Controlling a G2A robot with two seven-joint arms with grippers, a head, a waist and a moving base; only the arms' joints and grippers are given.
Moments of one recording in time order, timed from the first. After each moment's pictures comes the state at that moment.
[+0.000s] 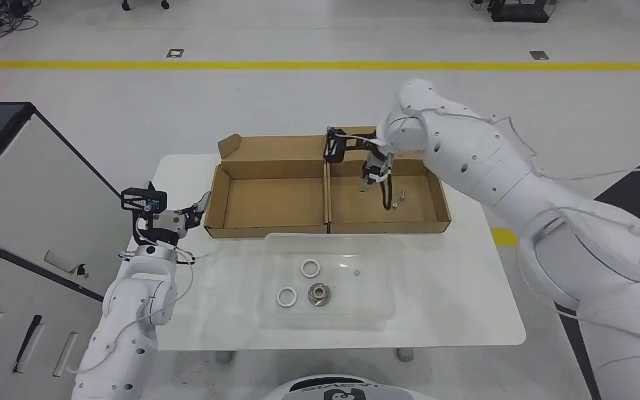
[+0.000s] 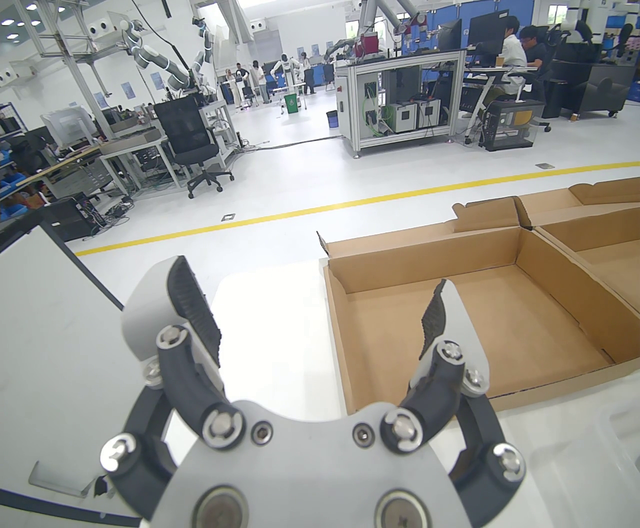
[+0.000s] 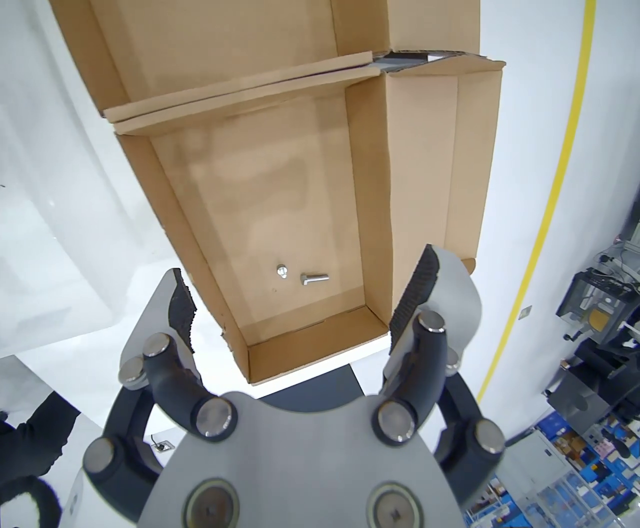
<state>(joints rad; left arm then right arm) 1.73 -1.15 -1.60 -1.80 1.33 0.00 0.00 -0.26 -1.22 0.29 -1.08 -0.60 -0.64 1.18</state>
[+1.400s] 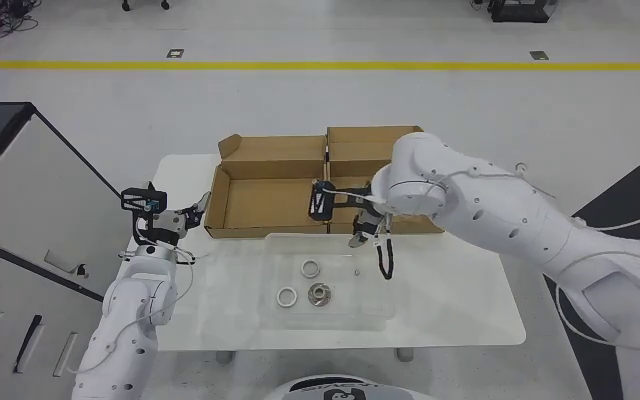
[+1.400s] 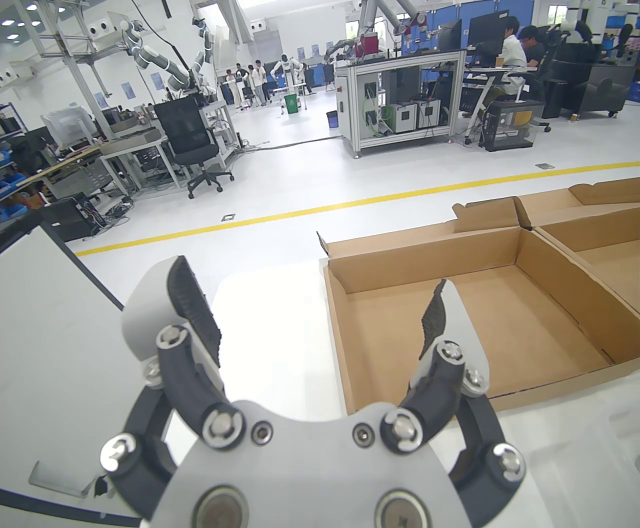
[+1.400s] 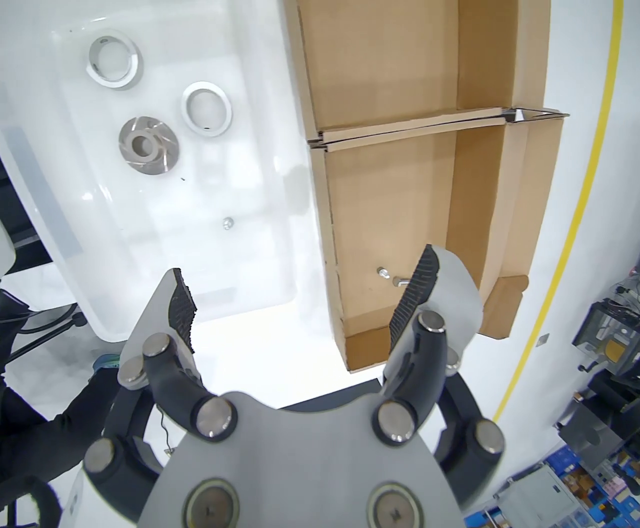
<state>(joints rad) 1.73 -1.15 -1.60 -1.80 1.33 0.00 0.00 -0.44 -1.01 0.37 -1.74 -0.50 -0.34 1.39</state>
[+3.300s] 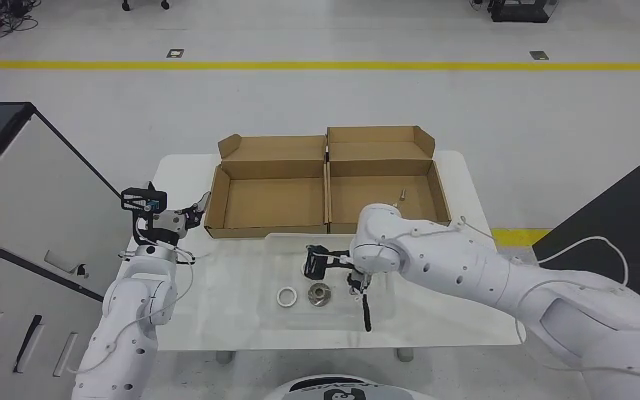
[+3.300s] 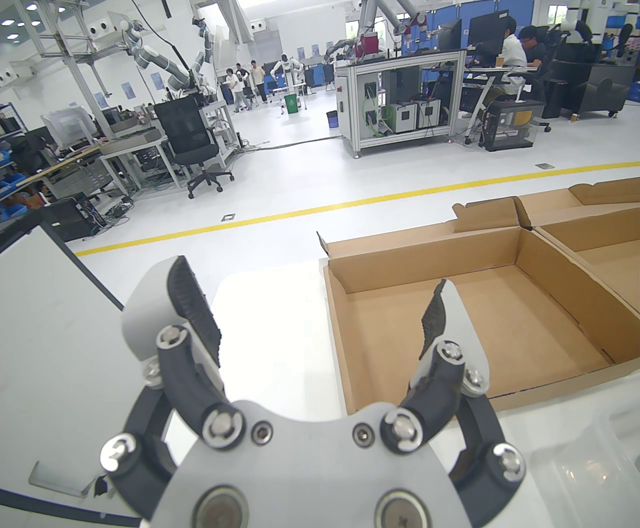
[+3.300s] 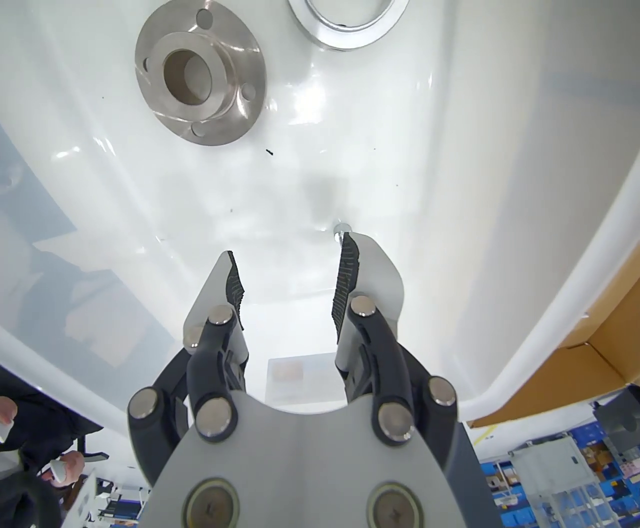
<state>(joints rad) 1.73 -1.15 -1.60 -1.80 1.33 0.00 0.00 -0.65 -1.12 0.24 -1.63 -0.65 -0.23 1.46</state>
